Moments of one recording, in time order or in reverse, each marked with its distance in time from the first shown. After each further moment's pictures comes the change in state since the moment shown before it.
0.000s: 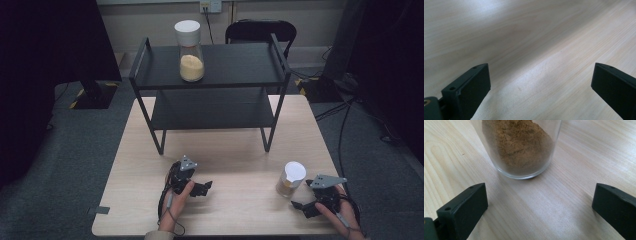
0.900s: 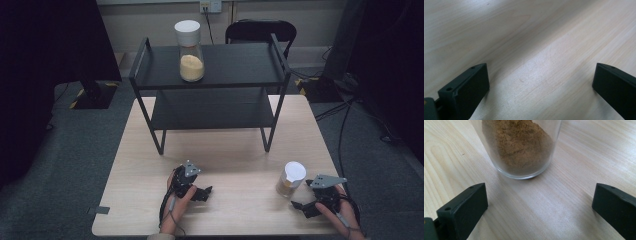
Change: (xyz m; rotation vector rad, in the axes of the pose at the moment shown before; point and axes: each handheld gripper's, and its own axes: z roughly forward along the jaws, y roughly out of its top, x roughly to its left) left arm -0.011 -0.009 0.012 0.032 0.047 0.111; right arm 0.000 0.000 0.000 0.000 0.000 0.000
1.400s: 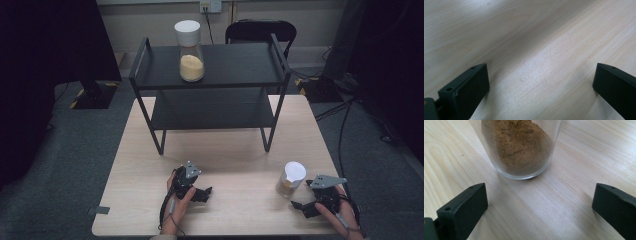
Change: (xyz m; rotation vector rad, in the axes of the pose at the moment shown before) left arm -0.002 -0.001 0.000 -0.004 0.008 -0.006; right arm 0.003 0.000 0.000 0.000 -0.010 0.010
